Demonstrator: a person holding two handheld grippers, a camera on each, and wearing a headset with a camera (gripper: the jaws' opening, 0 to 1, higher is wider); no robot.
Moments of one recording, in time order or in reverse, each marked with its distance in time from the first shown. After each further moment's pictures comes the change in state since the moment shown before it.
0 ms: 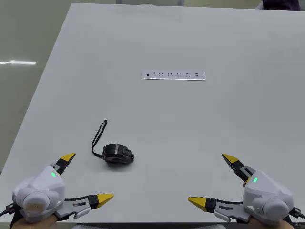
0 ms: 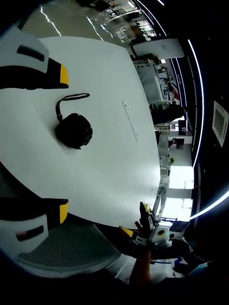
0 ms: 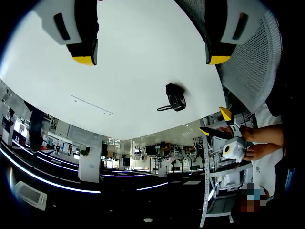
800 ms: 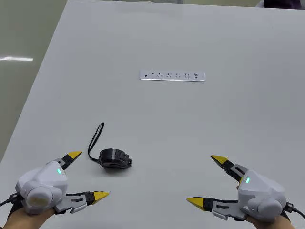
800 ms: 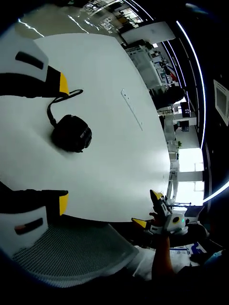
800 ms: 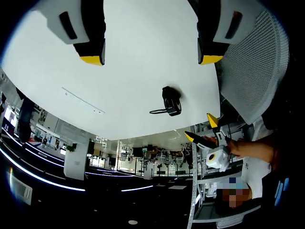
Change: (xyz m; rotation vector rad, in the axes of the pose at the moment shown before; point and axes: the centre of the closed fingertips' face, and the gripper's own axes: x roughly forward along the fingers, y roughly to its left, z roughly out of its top) left arm 0.030 0.013 -0.002 0.148 0.059 -0.093; right arm 0.024 -0.005 -0.005 -0.101 0.024 0.107
